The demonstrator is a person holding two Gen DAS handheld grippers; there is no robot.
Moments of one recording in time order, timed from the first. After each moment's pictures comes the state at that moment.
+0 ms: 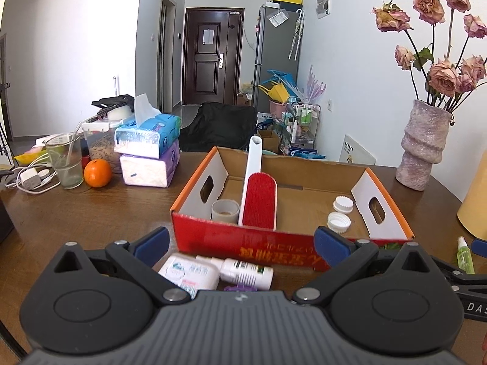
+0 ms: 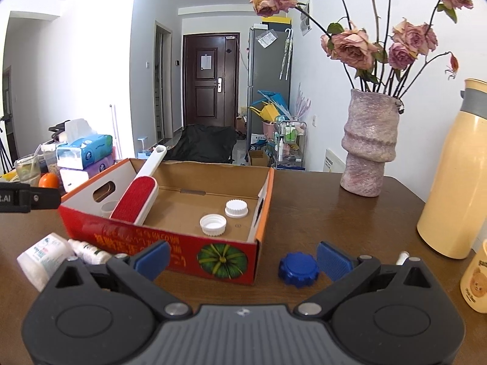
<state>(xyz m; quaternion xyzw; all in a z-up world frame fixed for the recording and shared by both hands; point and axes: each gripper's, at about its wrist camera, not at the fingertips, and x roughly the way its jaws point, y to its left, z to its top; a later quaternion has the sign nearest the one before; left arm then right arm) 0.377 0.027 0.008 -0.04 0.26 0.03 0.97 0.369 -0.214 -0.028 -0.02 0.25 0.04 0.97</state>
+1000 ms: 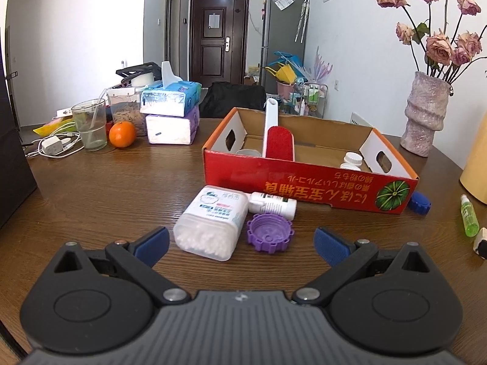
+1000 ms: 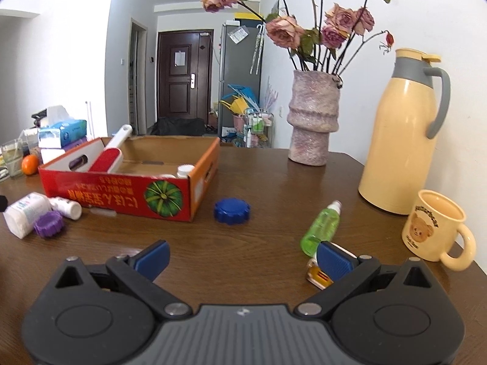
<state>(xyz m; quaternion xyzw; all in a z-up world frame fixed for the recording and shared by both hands) 0.314 0.048 -0.027 -0.03 0.29 0.04 0.96 0.288 -0.277 -0.056 -0.02 0.26 -0.01 0.97</state>
